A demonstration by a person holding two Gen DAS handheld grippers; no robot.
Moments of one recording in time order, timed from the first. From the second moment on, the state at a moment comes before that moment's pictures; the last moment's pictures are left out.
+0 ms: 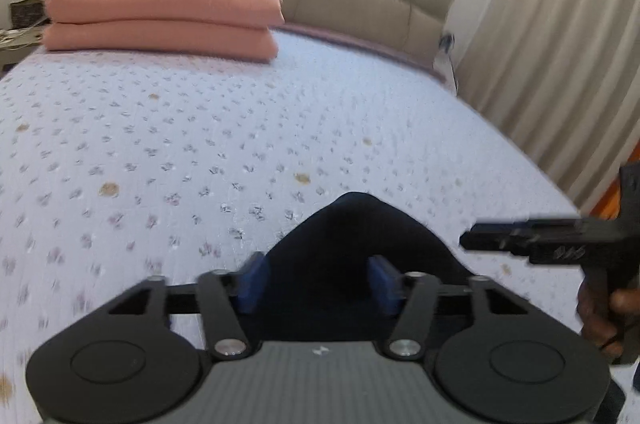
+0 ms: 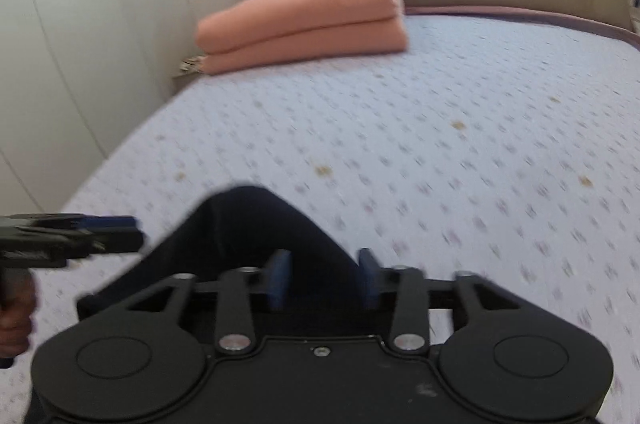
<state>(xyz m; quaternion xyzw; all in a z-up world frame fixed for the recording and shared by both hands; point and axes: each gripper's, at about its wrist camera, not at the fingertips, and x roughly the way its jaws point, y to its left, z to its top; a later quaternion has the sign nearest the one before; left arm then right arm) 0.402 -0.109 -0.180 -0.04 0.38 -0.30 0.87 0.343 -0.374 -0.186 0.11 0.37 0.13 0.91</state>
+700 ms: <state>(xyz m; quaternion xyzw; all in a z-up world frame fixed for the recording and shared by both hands) 0.413 -0.138 -0.171 -0.04 0.43 -0.33 0.84 0.354 -0.357 -0.186 0.09 0.42 0.20 0.88</state>
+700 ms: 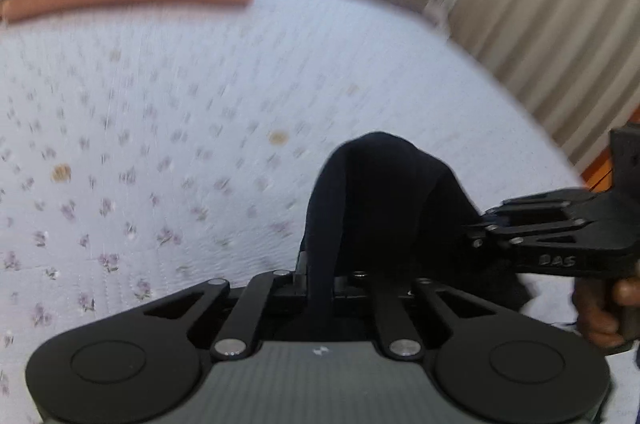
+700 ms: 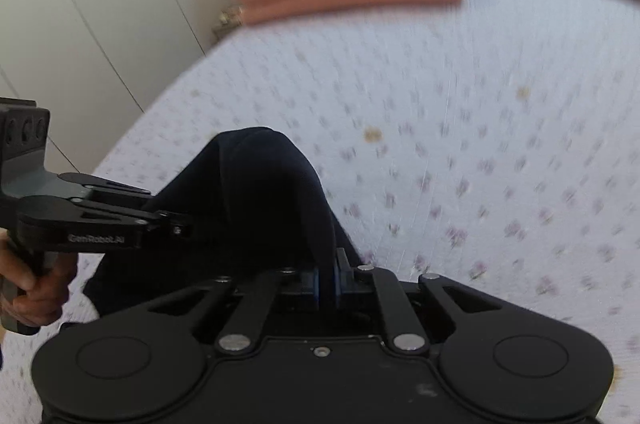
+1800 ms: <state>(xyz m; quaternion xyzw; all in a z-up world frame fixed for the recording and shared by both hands) 0.092 -0.132 -0.129 -0.10 0.43 -0.31 0.84 0.008 -0.306 -0.118 0.09 0.41 0.15 0.89</state>
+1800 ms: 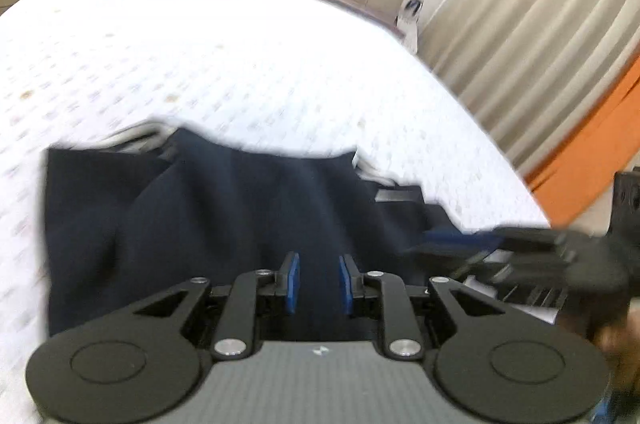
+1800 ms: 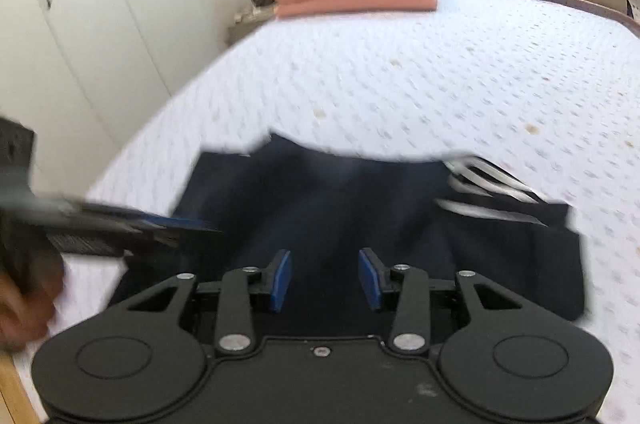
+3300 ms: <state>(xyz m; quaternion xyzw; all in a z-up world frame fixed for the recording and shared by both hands) -0.091 -0.011 -0.182 -0.13 0.53 -0.28 0.79 -0.149 -0.325 -0.189 0.05 0.51 0.00 0.86</state>
